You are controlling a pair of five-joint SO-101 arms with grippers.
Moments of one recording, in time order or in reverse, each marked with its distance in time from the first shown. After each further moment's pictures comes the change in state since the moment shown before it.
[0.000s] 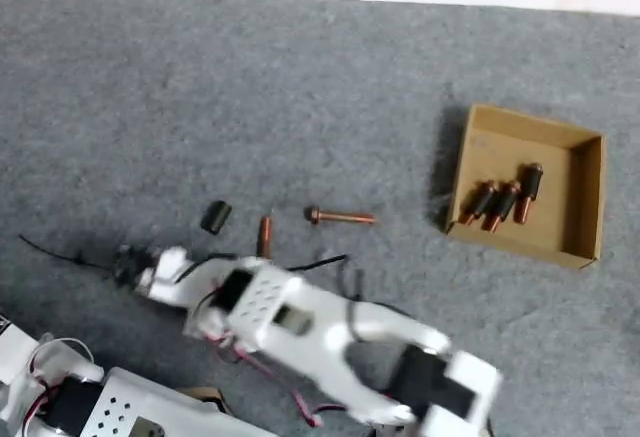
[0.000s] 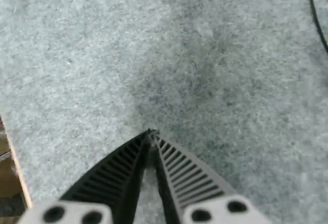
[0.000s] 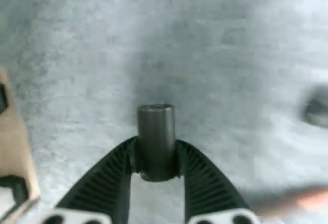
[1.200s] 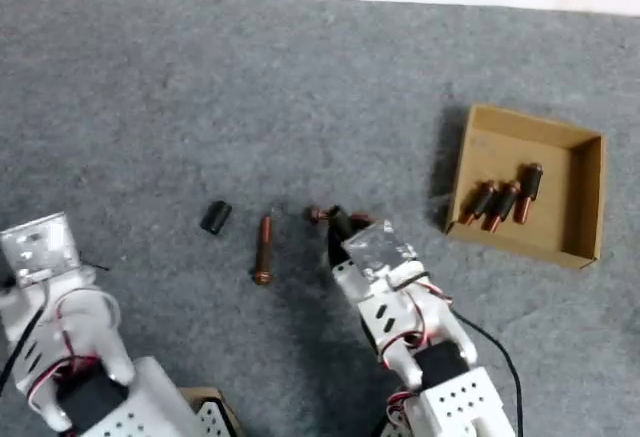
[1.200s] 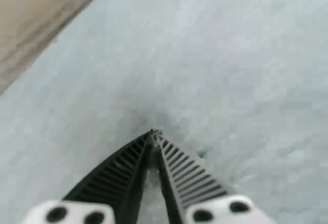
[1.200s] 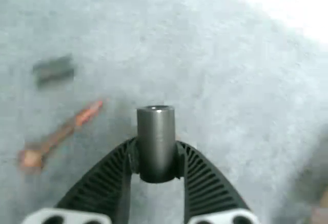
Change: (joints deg) left arm 31.3 0.0 -17.1 -4.8 -5.8; right arm 37.9 -86.9 65.2 -19.5 -4.0
